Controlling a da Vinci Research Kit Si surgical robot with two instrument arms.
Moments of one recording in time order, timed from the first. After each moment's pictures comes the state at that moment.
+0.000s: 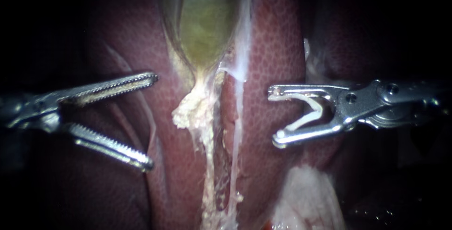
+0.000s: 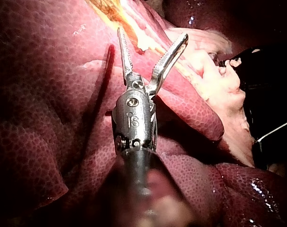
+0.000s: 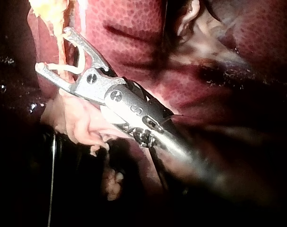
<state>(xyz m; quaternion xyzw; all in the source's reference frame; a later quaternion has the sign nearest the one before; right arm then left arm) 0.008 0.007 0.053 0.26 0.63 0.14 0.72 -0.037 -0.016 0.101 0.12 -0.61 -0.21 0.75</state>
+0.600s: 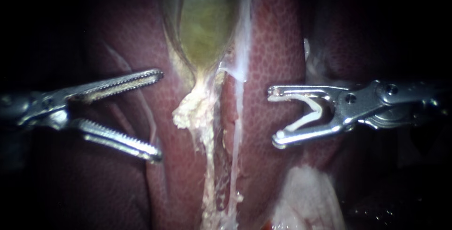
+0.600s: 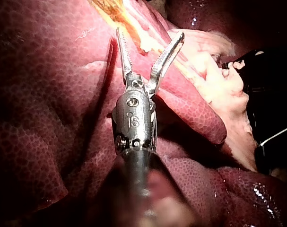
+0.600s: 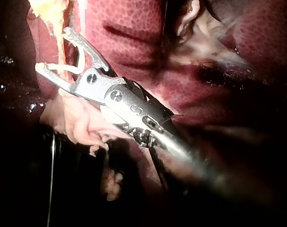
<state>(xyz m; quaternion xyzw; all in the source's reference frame) 0.008 0.006 0.054 0.26 0.63 0.13 0.72 -0.038 -0.016 0.104 0.12 -0.60 -0.24 0.75</state>
